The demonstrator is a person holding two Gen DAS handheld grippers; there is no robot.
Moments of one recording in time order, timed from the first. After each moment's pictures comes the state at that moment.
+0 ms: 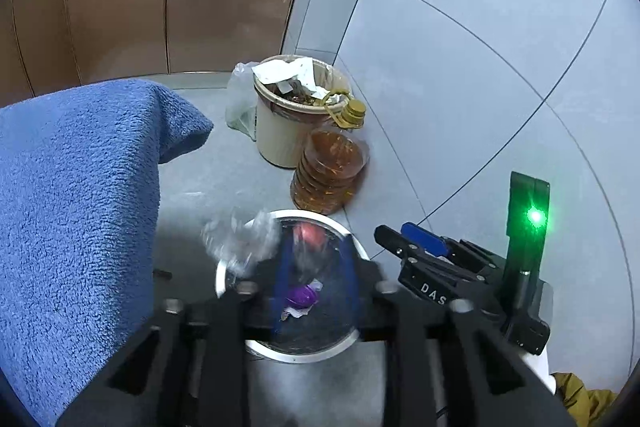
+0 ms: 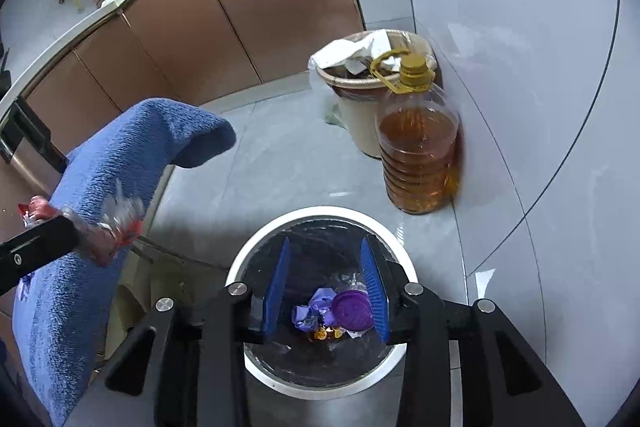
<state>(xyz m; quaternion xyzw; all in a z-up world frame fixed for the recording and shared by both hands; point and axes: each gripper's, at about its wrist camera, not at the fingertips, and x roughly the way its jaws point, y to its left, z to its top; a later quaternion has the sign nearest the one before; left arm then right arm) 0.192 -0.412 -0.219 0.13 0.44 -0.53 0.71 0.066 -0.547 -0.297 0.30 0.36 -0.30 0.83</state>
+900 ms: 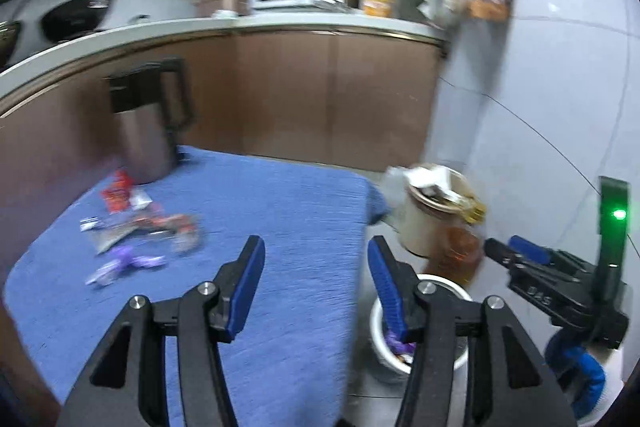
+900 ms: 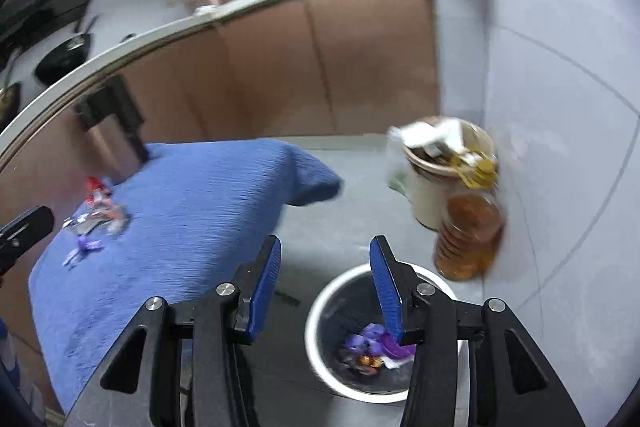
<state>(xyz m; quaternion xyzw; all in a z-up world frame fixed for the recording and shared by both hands) 0.180 -0.213 -0.115 0.08 0.28 -0.31 0.91 0.091 -0.435 -0.174 0.18 0.30 -0.23 0.91</state>
